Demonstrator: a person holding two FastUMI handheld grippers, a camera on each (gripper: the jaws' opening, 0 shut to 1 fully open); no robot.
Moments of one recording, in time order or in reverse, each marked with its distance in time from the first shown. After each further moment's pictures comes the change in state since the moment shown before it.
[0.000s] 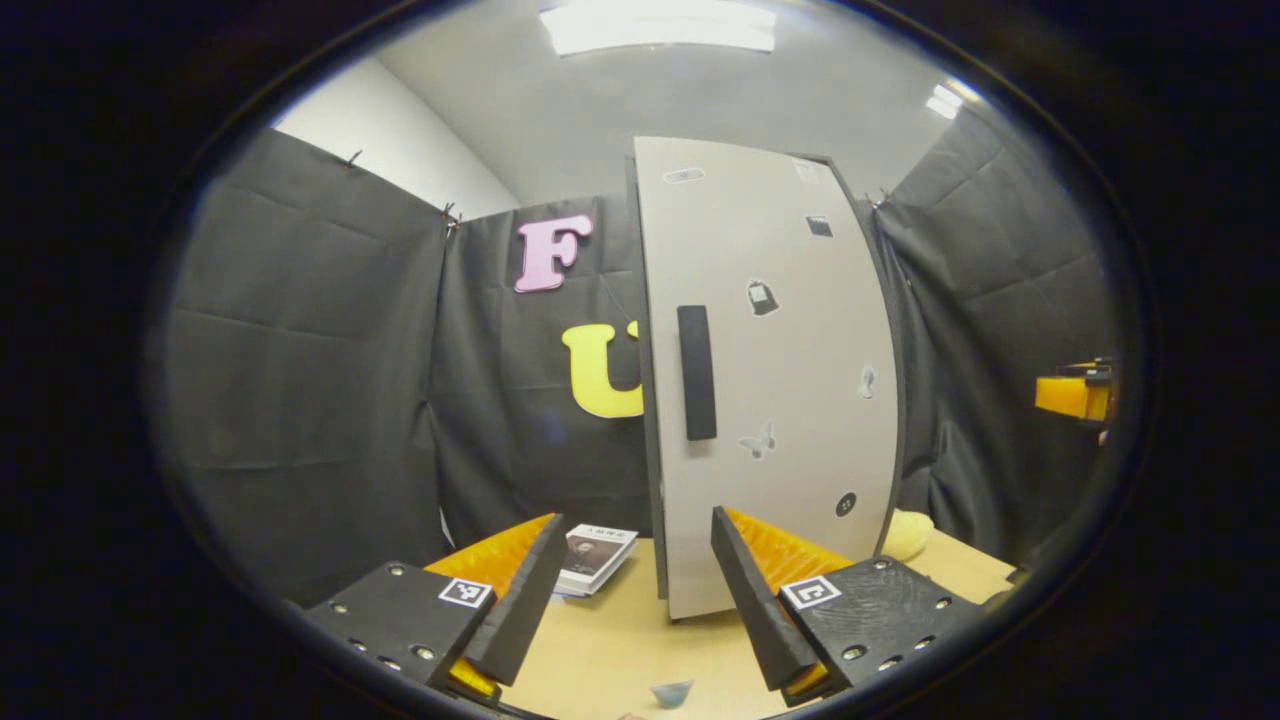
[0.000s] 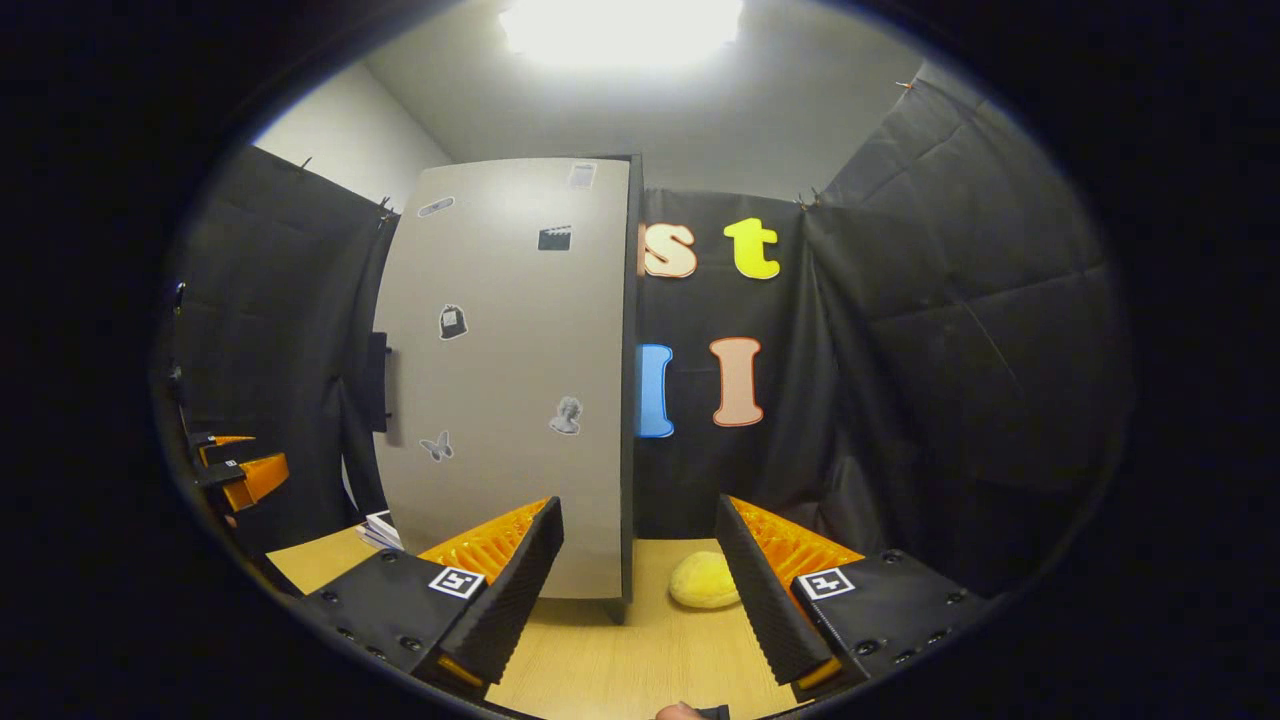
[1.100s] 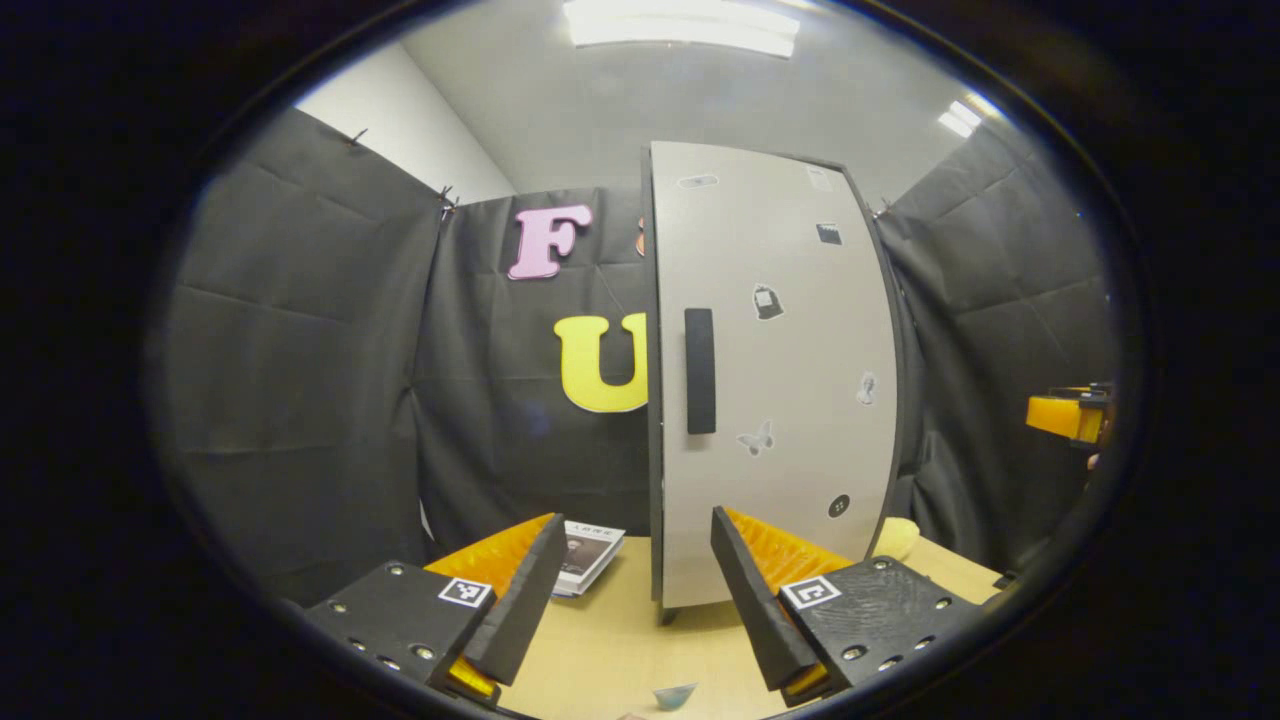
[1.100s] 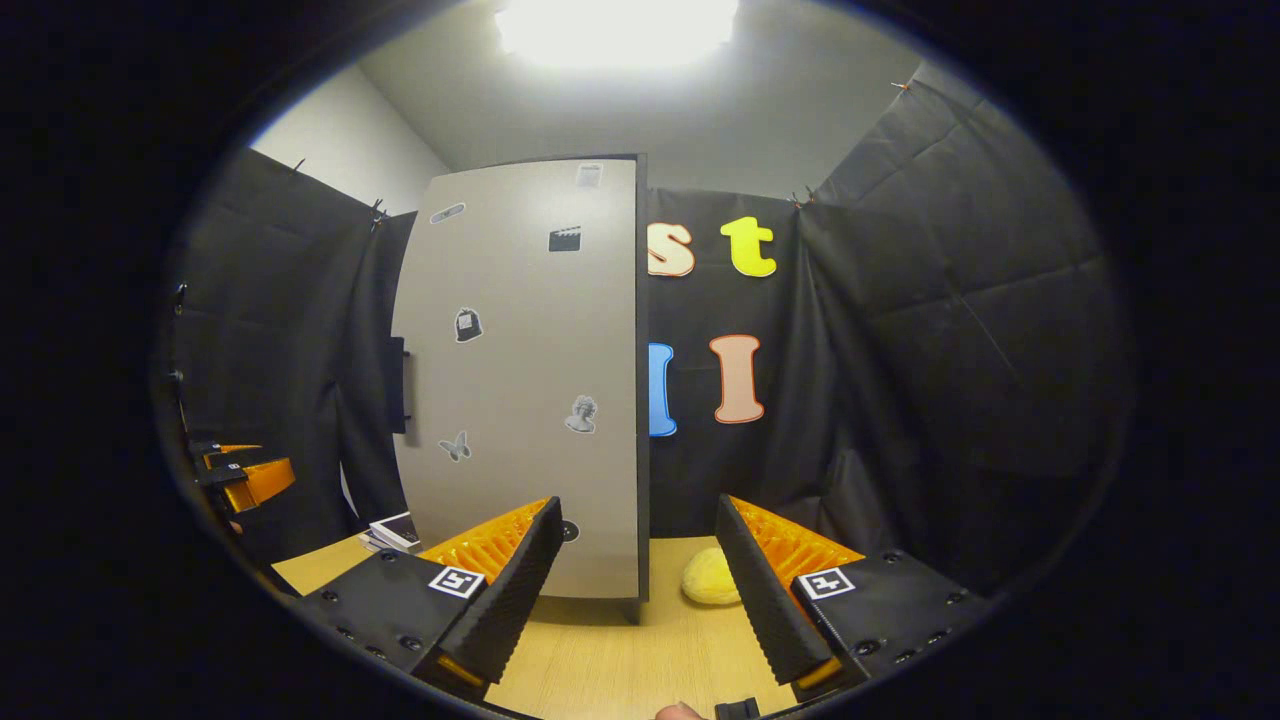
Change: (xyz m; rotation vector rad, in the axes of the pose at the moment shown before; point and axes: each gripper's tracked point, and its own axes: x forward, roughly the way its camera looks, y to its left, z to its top) left arm 0.017 0.032 -0.005 -0.049 0.010 -0.059; right arm 0.006 0.023 0.003 0.013 -0.014 -0.031
